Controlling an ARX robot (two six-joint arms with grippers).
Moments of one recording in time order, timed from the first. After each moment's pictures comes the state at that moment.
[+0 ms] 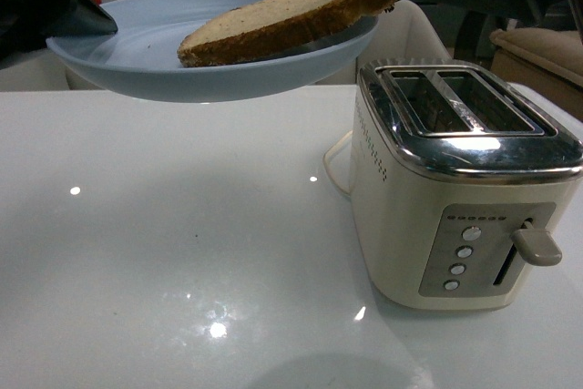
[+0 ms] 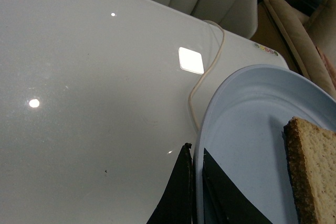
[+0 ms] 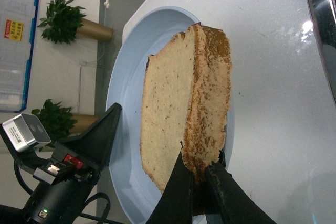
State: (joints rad) left arm -0.21 1.44 0.89 0.15 0.07 -0.52; right arm 0.37 1.42 1.04 -0.10 -0.32 0.94
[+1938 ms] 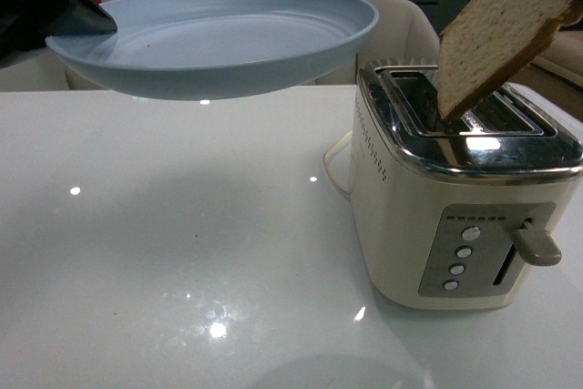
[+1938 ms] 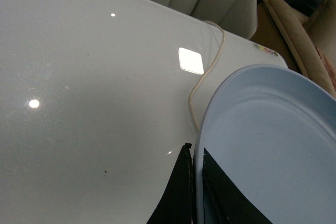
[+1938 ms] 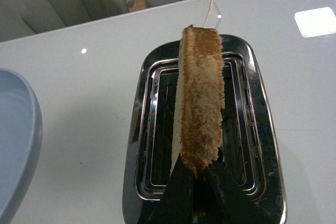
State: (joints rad) left arm -0.21 1.44 0.89 0.16 0.07 -0.52; right arm 0.23 1.37 0.98 -0.06 0.02 0.29
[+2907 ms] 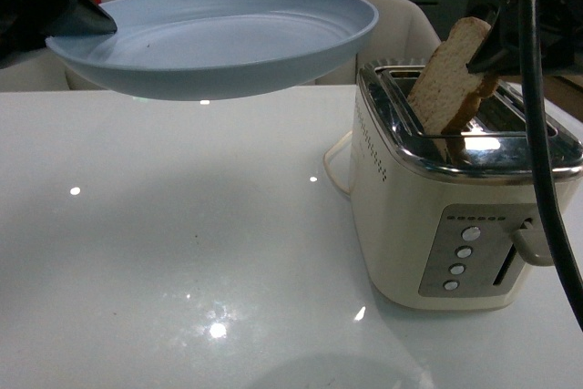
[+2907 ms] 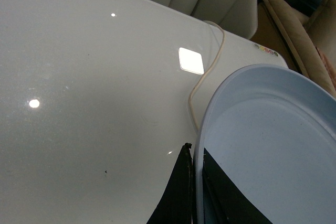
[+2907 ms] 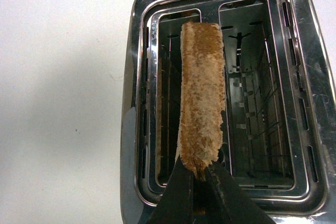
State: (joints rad) left arm -0.21 1.44 0.89 0.16 0.07 -0.52; right arm 0.25 1.62 1.19 -0.28 -0.03 0.34
